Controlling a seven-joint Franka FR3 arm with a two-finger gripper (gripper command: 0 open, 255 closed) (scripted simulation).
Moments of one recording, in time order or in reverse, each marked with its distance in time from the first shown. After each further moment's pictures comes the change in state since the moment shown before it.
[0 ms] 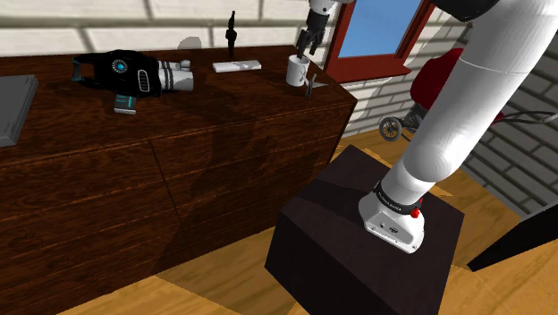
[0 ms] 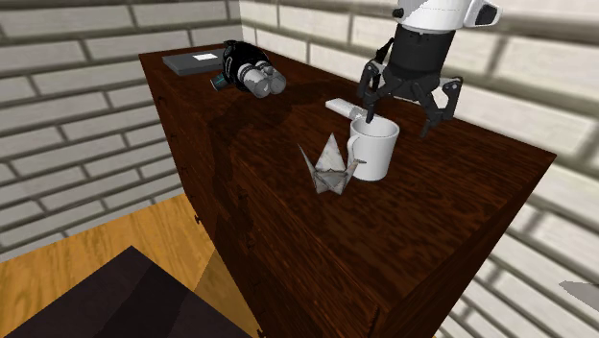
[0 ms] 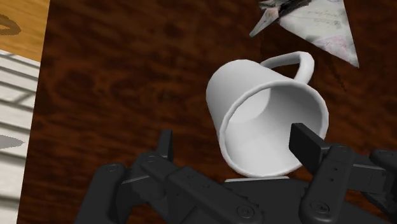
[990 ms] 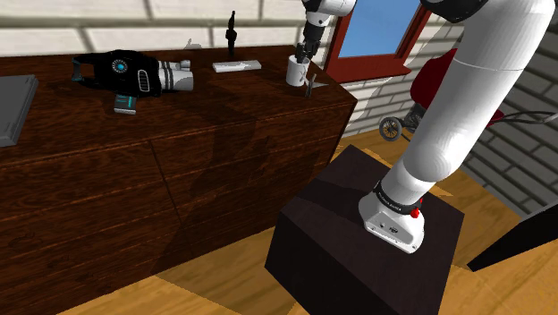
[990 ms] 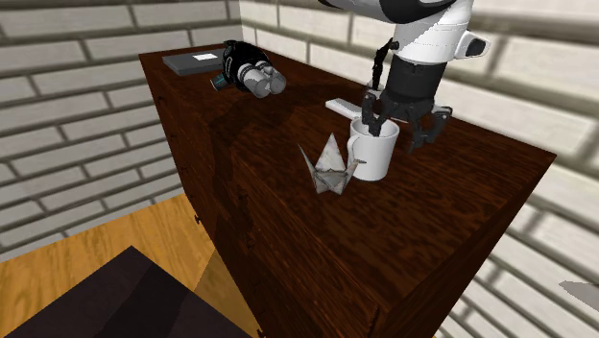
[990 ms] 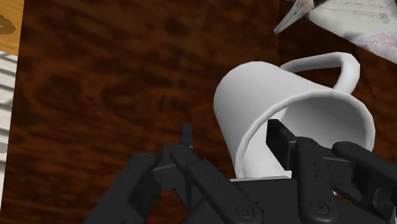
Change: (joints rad) arm -0.004 0.049 0.005 -0.039 0.025 0.085 -0.022
